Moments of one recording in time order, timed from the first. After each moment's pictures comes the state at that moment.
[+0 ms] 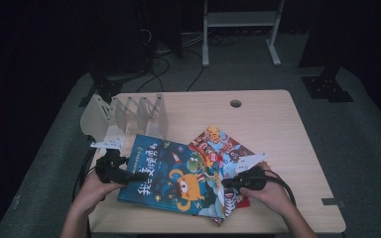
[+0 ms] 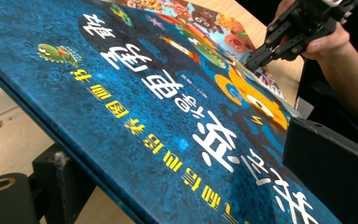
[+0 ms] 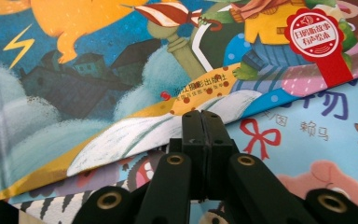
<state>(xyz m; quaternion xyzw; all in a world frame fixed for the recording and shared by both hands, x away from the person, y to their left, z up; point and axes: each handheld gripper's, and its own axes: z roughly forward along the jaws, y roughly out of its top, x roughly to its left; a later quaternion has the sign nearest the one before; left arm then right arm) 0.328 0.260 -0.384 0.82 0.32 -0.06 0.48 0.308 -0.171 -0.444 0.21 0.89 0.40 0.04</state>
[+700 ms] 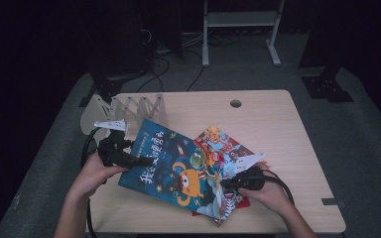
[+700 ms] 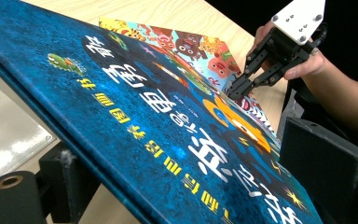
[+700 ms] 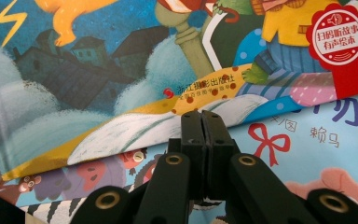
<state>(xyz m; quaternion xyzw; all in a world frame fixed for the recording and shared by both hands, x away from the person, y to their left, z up) 0.349 0.236 -0.332 0.83 0.30 -0.05 0.46 0.308 -0.166 -0.443 0.20 0.90 0.39 0.04</state>
